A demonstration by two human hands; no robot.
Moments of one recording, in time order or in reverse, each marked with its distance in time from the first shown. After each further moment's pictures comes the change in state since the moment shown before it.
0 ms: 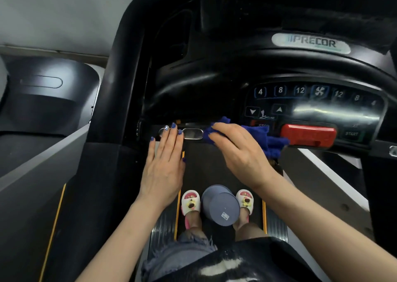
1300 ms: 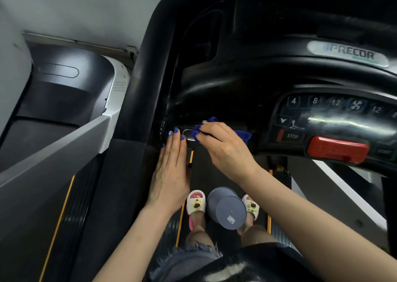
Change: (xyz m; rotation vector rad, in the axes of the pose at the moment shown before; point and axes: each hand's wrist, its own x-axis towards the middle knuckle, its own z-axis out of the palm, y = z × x) left_hand -0.016 -0.024 -0.001 -0.249 -0.036 -0.163; right_hand 0.044 -0.033 0.055 0.104 -0.183 -0.032
